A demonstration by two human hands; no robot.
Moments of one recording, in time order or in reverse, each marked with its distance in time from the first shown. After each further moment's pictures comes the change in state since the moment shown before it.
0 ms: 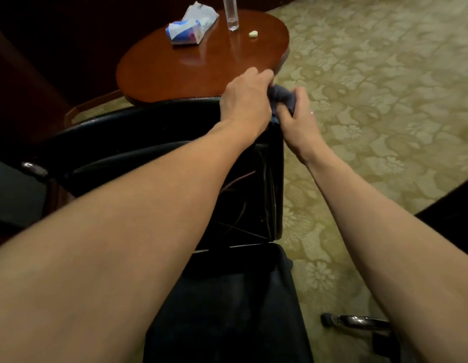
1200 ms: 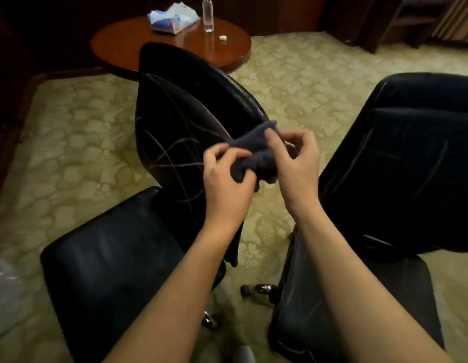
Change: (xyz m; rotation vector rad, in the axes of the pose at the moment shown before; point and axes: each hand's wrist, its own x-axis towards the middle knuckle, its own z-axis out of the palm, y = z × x) left_hand -0.285 0.225 0.021 -0.856 0.326 -0.426; right_hand -0.248 -0.019 -0.209 0.138 0.155 -0.039
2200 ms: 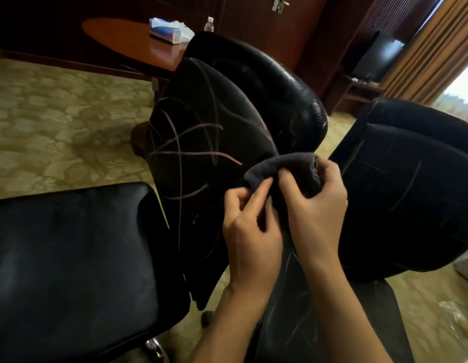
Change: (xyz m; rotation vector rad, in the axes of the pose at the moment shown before) left_hand -0.134 -0.053 0.014 -0.249 0.247 0.110; right_hand -0.125 0.024 -0.011 -0.401 0.101 -0.243
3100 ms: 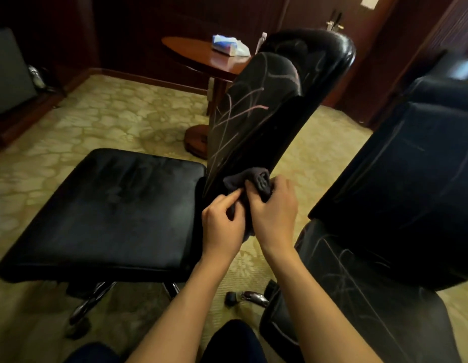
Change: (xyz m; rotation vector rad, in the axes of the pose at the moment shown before) left_hand -0.100 -0.081 -0.076 0.164 0.033 -0.104; right_hand -0.135 0.080 0.023 -0.144 -0.251 -0.120
